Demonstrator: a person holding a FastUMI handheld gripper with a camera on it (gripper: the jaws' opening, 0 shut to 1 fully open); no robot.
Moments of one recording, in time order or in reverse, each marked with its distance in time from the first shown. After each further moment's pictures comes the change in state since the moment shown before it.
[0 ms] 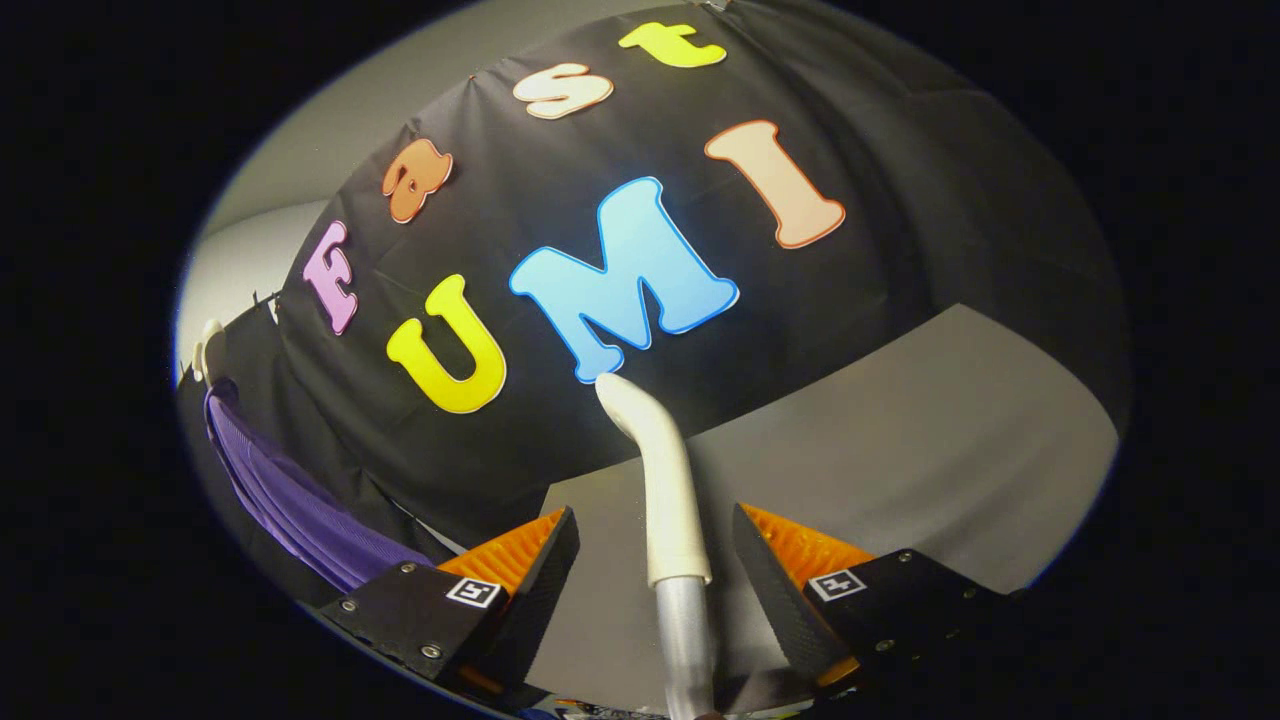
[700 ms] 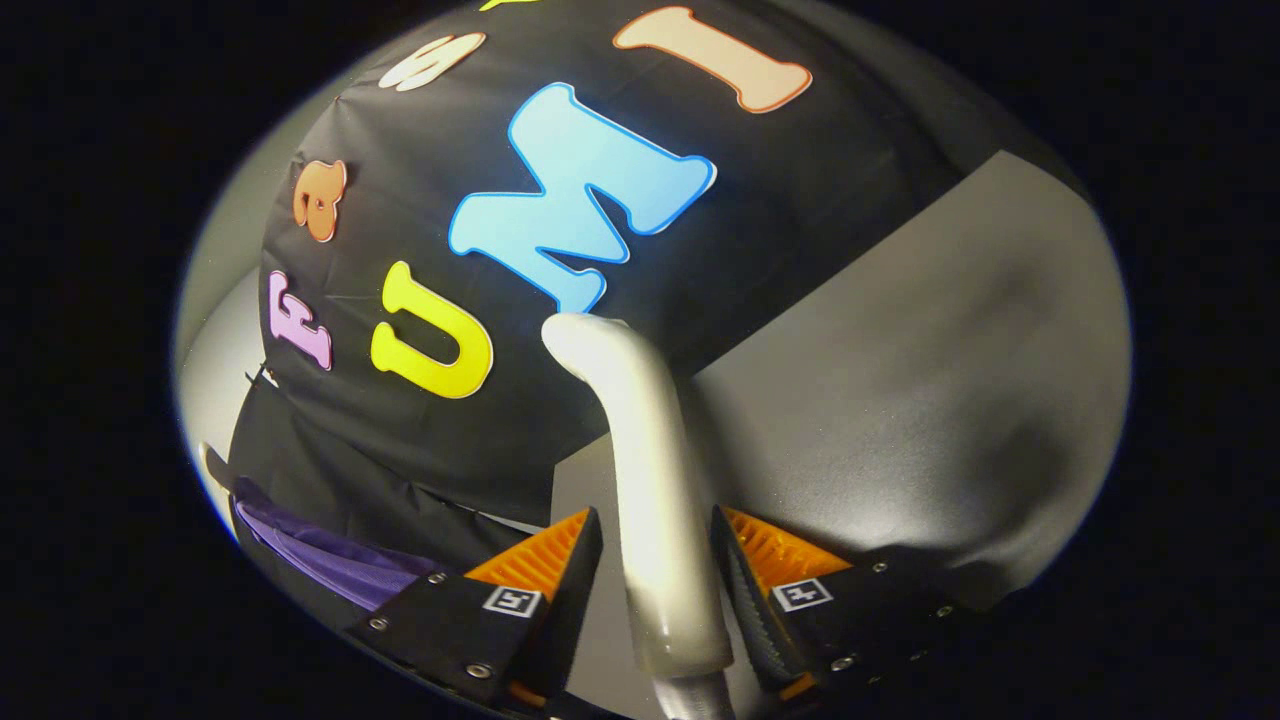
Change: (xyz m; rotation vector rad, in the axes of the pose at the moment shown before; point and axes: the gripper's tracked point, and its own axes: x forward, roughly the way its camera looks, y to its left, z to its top) arm 0.073 0.000 -0.035 0.285 0.304 0.075
